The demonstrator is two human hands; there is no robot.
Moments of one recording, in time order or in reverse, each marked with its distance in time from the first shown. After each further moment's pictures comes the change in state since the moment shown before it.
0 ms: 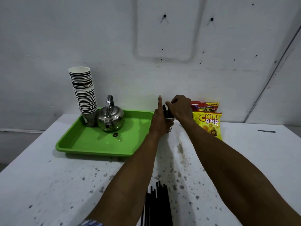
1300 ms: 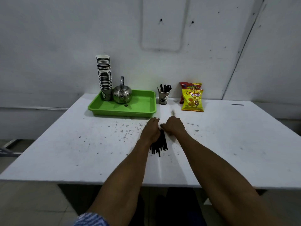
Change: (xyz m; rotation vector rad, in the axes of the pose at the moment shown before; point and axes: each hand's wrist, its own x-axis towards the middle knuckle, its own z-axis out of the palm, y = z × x) left_hand -0.254 0.042 -0.074 0.318 -0.259 0.026; right_hand -0.259 -0.007 -0.064 -0.157 -0.437 0.280
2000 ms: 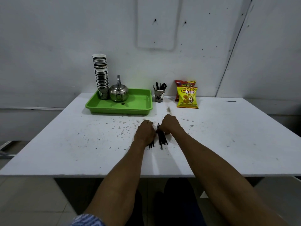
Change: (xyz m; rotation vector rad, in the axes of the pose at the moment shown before) left_hand -0.020 -0.013 0.008 0.120 0.054 -0.045; right_hand -0.040 -0.009 -0.012 -0.117 -0.087 -0.033
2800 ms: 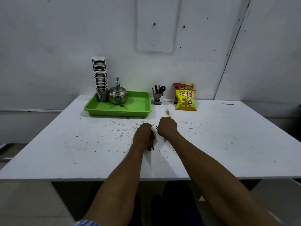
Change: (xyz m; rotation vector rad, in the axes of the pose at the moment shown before) left_hand 0.000 -0.002 0.002 0.060 0.021 0.039; right_hand -0.014 -0.012 -0.001 -0.267 0.151 -0.065
